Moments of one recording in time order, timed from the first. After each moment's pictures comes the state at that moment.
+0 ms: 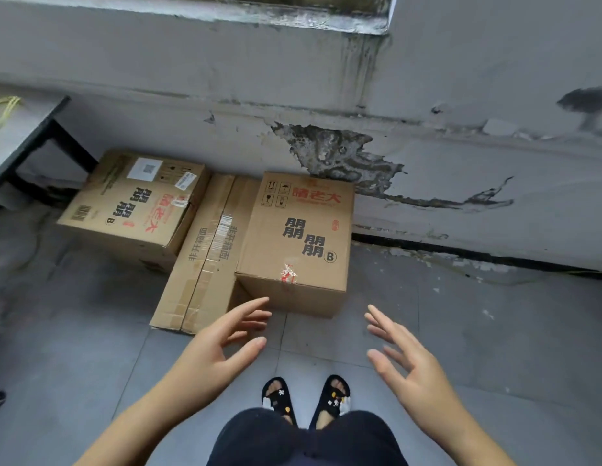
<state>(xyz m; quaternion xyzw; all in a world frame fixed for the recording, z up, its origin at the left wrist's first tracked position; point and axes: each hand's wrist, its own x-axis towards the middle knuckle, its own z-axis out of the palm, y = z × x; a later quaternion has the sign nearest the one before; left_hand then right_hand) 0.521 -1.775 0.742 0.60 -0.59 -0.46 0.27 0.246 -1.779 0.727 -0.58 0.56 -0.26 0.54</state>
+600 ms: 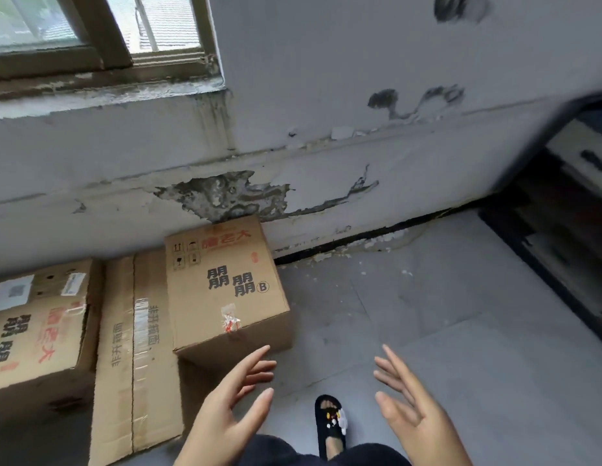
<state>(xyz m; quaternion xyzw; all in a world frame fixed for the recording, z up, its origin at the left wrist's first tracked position) 0.496 -1.773 0.720 0.44 -0.68 -0.53 0.24 0.270 -1.666 0.725 -0.36 0.70 -0.46 0.41</state>
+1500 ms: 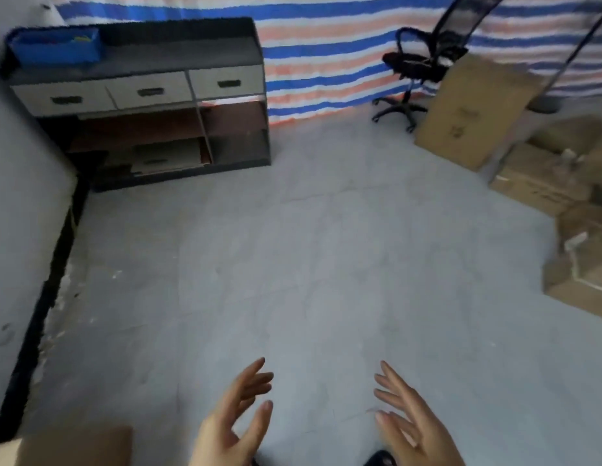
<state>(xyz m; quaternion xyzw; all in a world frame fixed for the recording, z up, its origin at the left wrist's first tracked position) 0.505 -1.535 0.719 -0.10 -0.81 -0.57 -0.13 0.595 -1.305 0.723 0.22 0.79 -0.57 0.01</state>
